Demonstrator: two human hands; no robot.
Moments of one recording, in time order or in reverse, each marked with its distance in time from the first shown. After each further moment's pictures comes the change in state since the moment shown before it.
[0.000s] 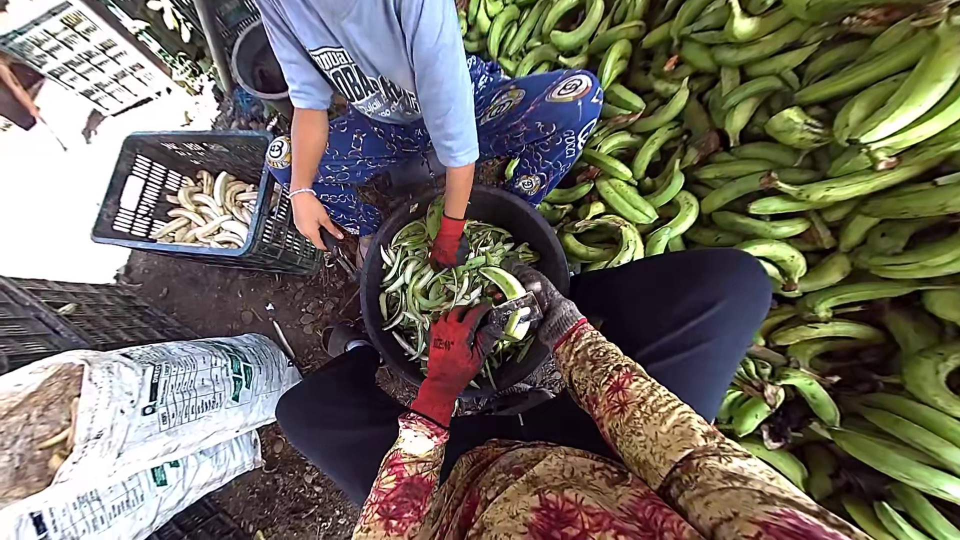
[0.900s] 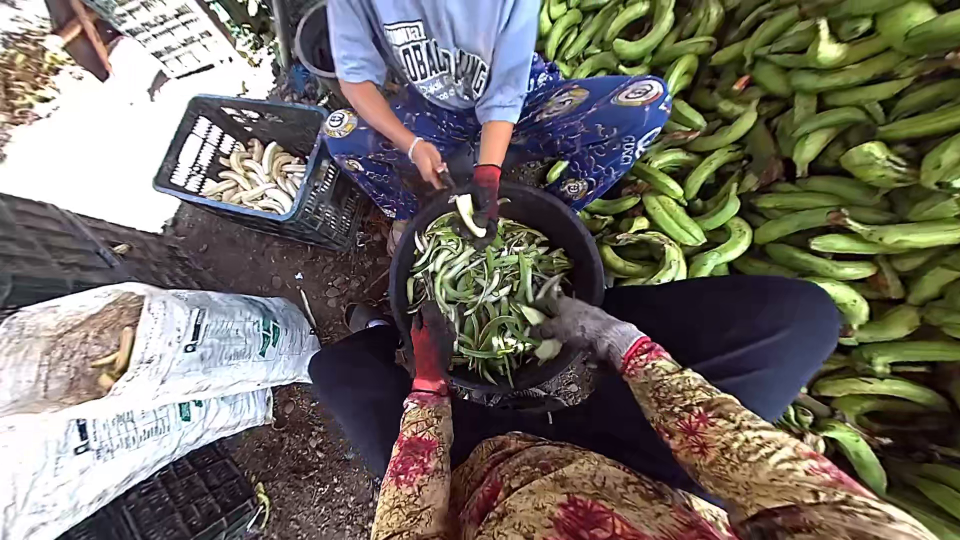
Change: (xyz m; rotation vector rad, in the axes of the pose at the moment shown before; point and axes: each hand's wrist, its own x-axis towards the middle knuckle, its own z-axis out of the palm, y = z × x) left_hand -0.036 -0.076 0.003 -0.987 0.516 -0.839; right_hand -0.030 -0.012 0.003 -1.357 -0.126 0.201
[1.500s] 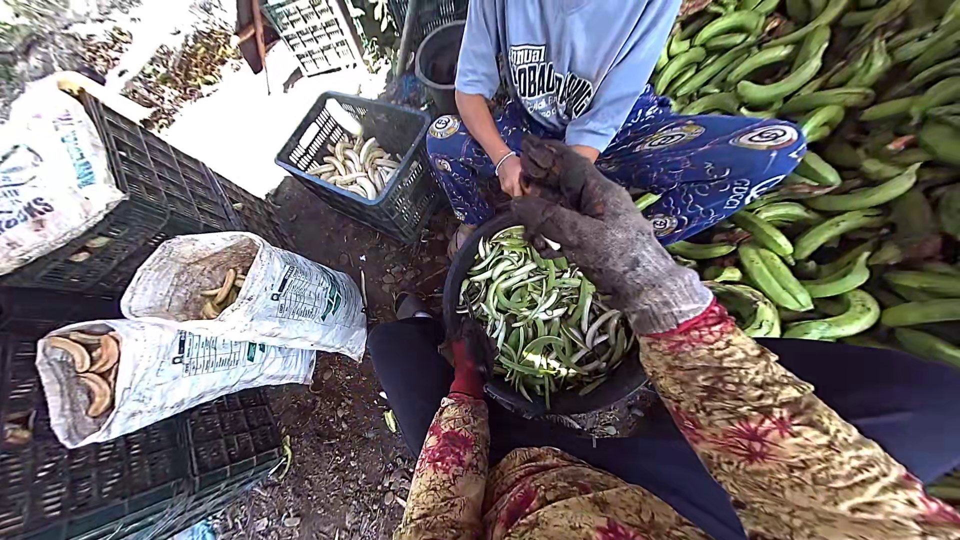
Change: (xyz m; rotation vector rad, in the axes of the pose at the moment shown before) left_hand 0.001 -0.022 -0.017 -0.335 0.183 -0.257; right_hand -0.059 -0.226 -0.030 0.344 0.356 -0.871
